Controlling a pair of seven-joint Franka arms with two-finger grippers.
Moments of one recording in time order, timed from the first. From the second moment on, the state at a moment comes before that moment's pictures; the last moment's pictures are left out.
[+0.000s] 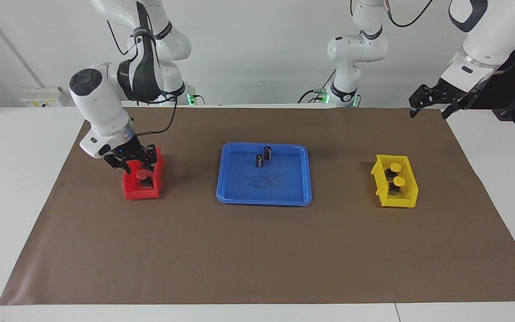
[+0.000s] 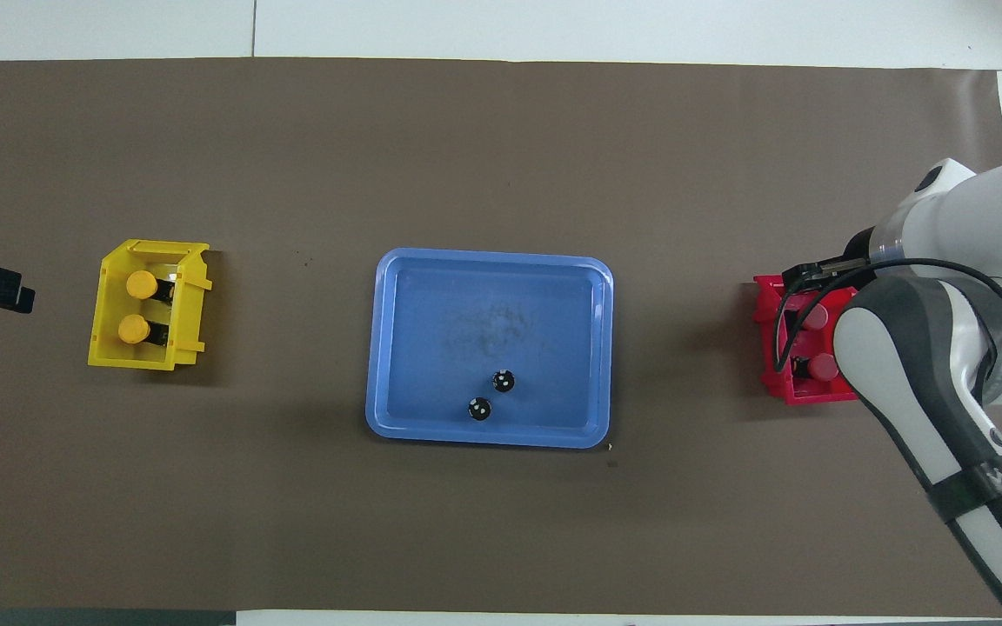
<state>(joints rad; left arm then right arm) -0.06 -0.07 0.04 -1.65 -0.01 1.50 0.12 -0.01 0.05 0.03 -2.07 0.02 2.14 -0.11</state>
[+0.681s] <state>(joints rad) -0.06 -0.08 0.04 -1.68 -0.01 1.48 0.10 -0.03 0.06 0.02 -2.17 0.02 2.24 -0.11</state>
